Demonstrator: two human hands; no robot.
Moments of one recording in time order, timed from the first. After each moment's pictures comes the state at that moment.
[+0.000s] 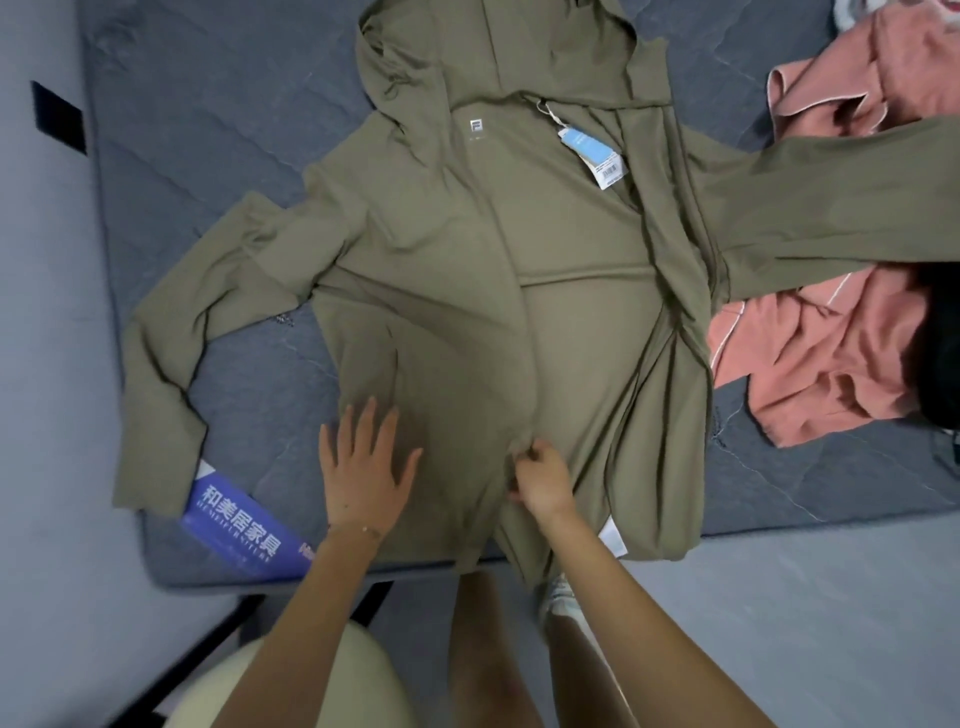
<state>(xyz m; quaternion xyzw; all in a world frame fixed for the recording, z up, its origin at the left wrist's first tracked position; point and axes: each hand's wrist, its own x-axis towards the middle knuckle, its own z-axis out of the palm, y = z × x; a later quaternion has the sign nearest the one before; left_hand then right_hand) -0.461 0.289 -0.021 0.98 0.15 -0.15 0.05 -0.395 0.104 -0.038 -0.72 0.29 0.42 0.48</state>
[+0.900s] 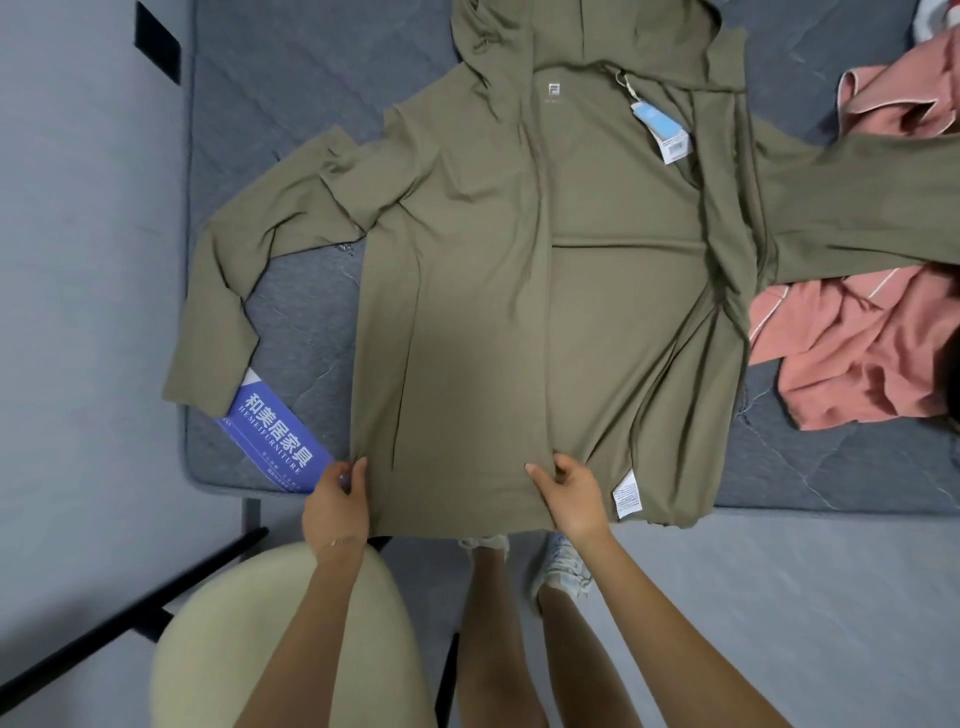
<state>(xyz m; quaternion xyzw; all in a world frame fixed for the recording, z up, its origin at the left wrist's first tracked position) -0.589 0.292 -0.013 0.74 0.61 -0.10 0.28 -0.478 0.066 -0.029 -0.76 0.18 0.42 0.46</state>
